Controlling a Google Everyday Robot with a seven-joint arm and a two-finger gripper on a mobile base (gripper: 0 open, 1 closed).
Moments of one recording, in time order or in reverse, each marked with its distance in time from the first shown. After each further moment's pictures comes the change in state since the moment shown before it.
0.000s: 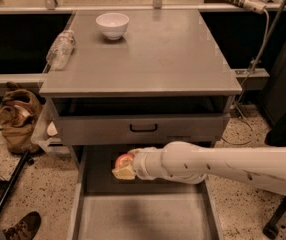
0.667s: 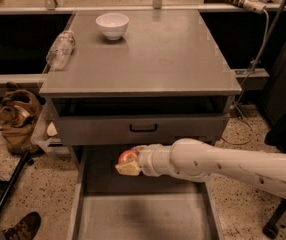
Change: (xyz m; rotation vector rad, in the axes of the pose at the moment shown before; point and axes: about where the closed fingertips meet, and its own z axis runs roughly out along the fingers) arm -0.008 -0.007 -0.011 -0.020 -0.048 0.032
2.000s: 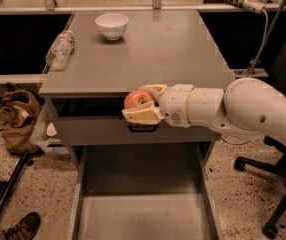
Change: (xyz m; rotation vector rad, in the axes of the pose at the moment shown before) arm -0.192 -0.007 -0.186 -0.017 -0.318 -0.190
